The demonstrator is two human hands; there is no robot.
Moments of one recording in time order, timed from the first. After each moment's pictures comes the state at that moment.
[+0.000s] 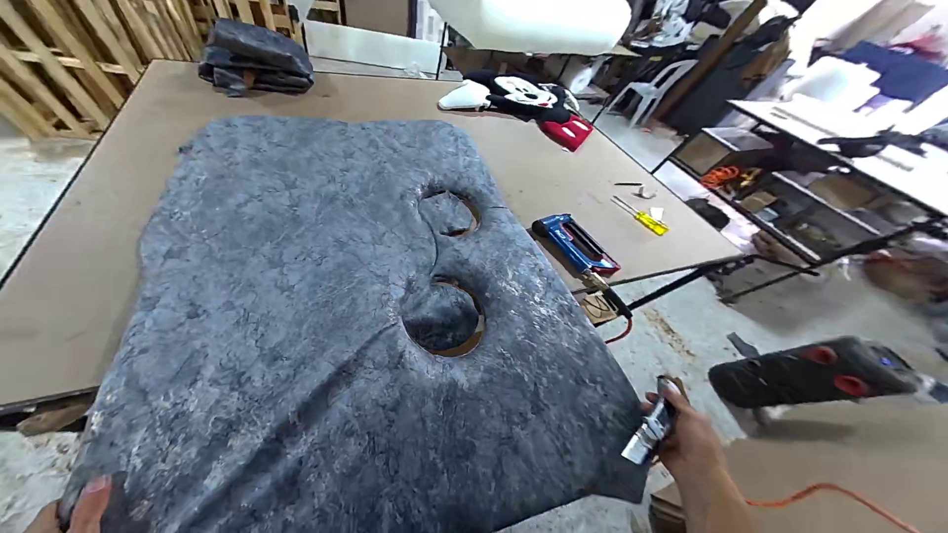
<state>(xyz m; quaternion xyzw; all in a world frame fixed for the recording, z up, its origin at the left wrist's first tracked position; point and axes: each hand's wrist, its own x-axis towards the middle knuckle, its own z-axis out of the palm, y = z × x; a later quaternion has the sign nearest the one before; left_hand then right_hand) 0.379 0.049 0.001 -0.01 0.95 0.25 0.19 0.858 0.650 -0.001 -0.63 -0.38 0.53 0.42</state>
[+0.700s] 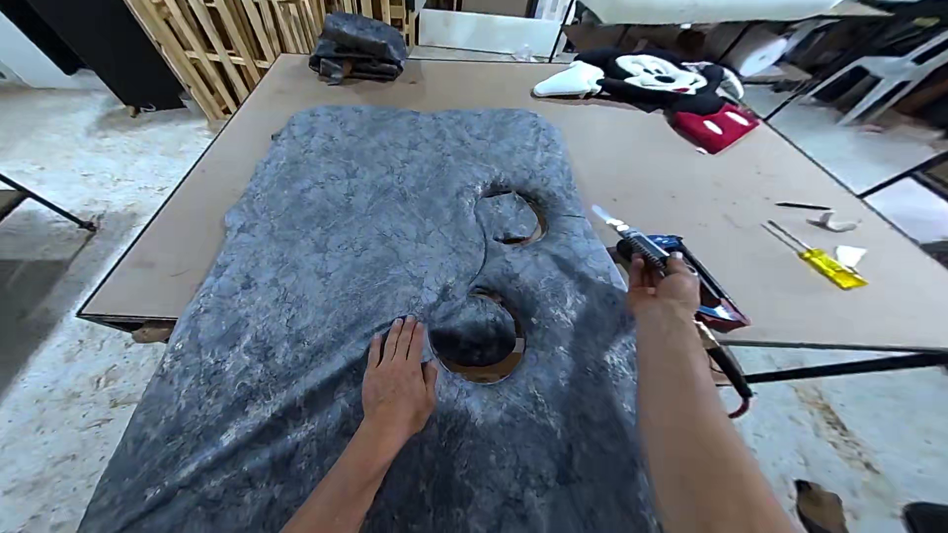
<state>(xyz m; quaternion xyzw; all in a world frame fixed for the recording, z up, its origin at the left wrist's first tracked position) 0.499 0.403 -0.004 0.32 0.94 0.04 0.08 0.576 0.815 0.036 -0.41 -0.29 0.70 0.51</state>
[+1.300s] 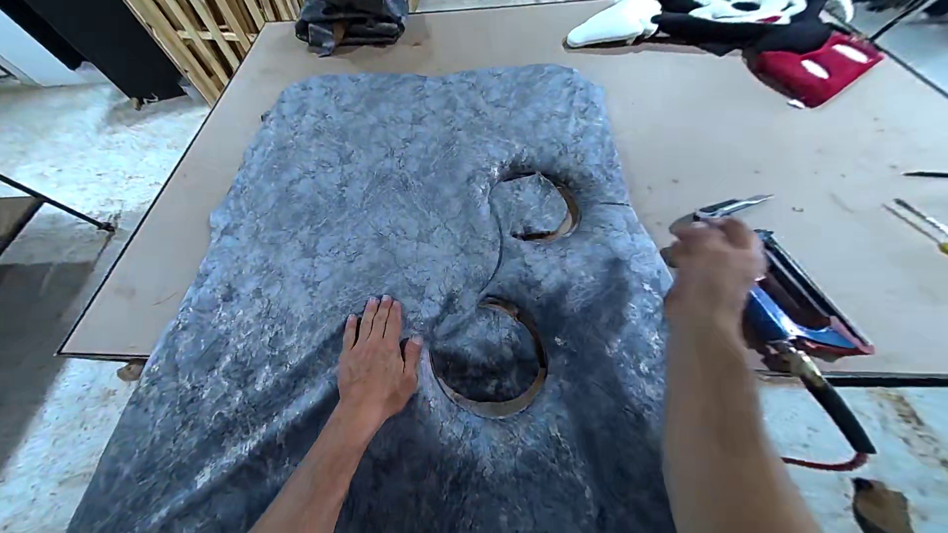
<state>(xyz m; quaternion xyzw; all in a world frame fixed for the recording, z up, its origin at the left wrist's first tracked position) 0.402 0.412 -0.001 0.29 0.95 0.03 0.09 0.525 0.801 0.046 -0.42 -0.63 0.53 0.39</state>
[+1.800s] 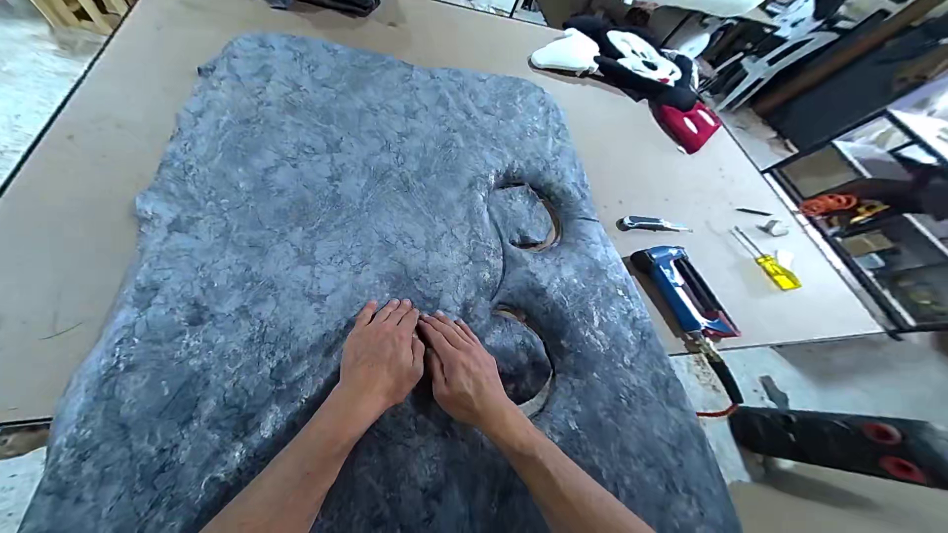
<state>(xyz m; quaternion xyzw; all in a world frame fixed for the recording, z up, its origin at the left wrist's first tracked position) 0.322 0.394 0.001 0.45 0.87 0.10 0.17 0.448 0.518 -0.026 -0.12 -0.97 0.19 0.06</state>
